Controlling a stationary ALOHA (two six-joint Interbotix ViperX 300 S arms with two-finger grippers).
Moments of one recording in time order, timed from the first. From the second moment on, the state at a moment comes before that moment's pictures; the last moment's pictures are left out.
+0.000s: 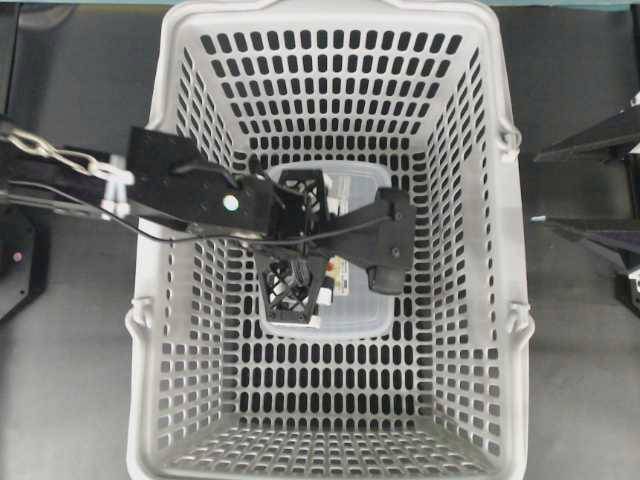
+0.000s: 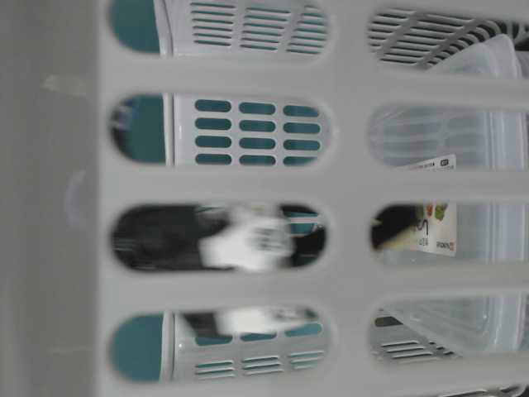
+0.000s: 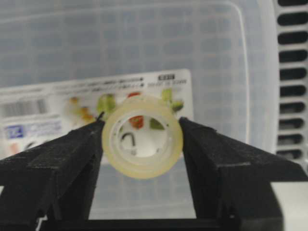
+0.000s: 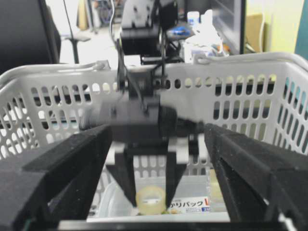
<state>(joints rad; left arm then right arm) -0.05 0.18 0.09 0.04 0.92 0.02 0.00 -0.97 1.15 0.00 -0.20 0.04</state>
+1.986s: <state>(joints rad) -0.08 0.10 -0.30 0.04 1.34 0.03 0.01 -0.98 1.15 0.01 -0.21 0.04</state>
